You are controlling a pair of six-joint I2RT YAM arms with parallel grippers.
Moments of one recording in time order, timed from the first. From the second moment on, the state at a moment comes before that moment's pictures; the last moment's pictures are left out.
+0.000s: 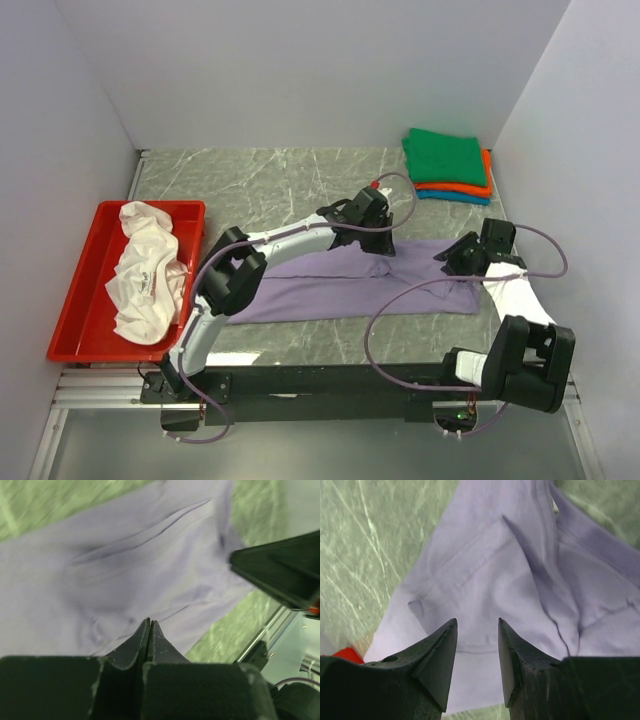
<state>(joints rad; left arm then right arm) -0.90 2.19 1.78 -0.32 0.21 -0.68 -0.26 1.20 0.66 -0.40 -0.23 0.76</state>
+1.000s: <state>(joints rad) -0.84 1.99 1.48 -0.32 0.05 -0.69 -0.31 1.41 0.72 -0.38 -0.17 0.72</state>
